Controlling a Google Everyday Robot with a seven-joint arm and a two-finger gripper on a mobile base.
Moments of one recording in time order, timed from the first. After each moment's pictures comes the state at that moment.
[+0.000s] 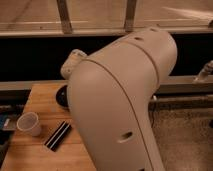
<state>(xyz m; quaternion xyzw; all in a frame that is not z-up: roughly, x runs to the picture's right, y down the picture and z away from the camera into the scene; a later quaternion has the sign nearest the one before) -0.112 -0.009 0.814 -0.11 0.11 0.64 0.75</state>
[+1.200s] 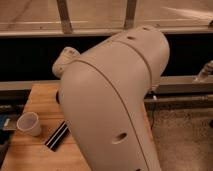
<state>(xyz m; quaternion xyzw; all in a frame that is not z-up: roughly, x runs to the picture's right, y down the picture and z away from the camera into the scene) -0.125 -0.014 0.796 -0.10 0.14 0.60 0.78</state>
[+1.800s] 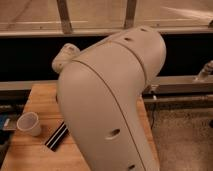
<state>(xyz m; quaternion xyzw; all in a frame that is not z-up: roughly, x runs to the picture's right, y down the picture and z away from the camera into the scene) -0.126 -0.025 0.807 -0.11 0.13 0.60 0.78</state>
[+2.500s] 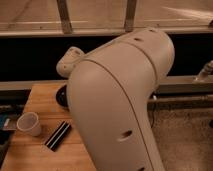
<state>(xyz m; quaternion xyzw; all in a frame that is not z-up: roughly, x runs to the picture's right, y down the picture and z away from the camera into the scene) -0.131 -0.008 0.804 -0.14 0.11 0.61 0.77</state>
